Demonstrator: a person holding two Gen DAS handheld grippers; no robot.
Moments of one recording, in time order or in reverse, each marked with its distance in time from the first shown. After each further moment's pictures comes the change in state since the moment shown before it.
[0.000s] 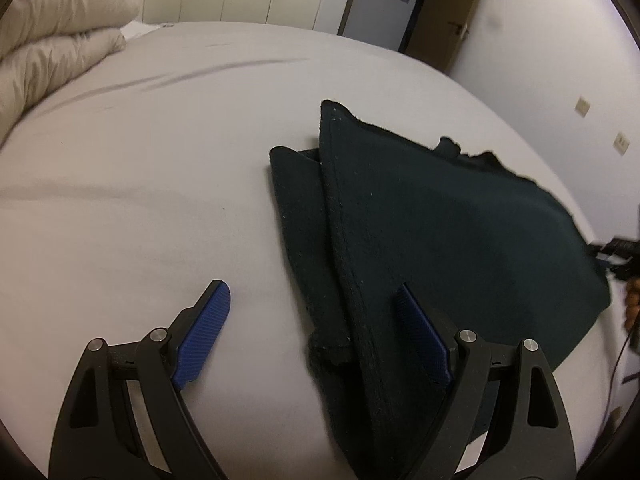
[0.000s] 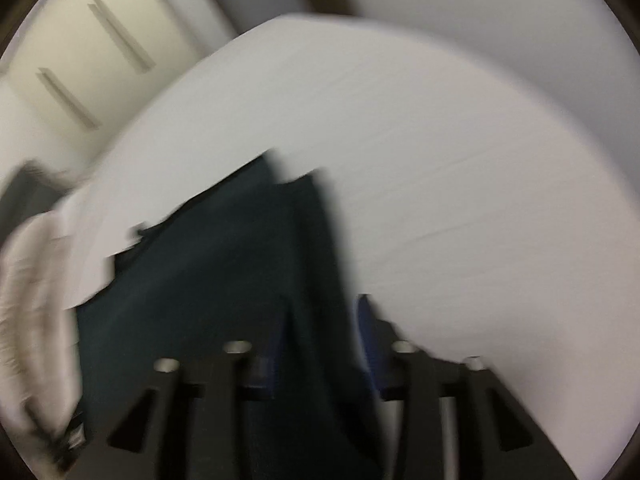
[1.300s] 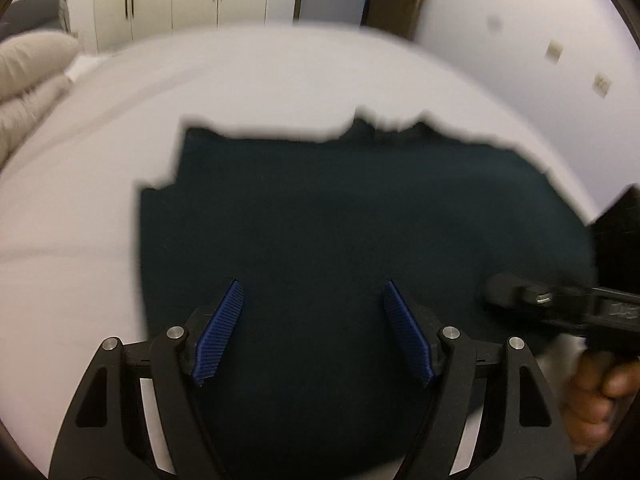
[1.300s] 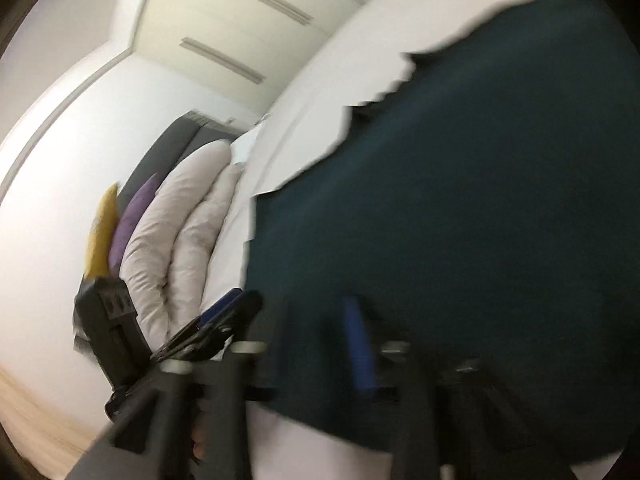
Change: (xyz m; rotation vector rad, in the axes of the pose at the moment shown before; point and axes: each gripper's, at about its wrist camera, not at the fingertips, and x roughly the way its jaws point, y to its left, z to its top) left arm 0.012 -0.097 -0.001 0.141 0.089 -0.012; right arm 0.046 0.144 -0.124 -0.050 0.210 0.812
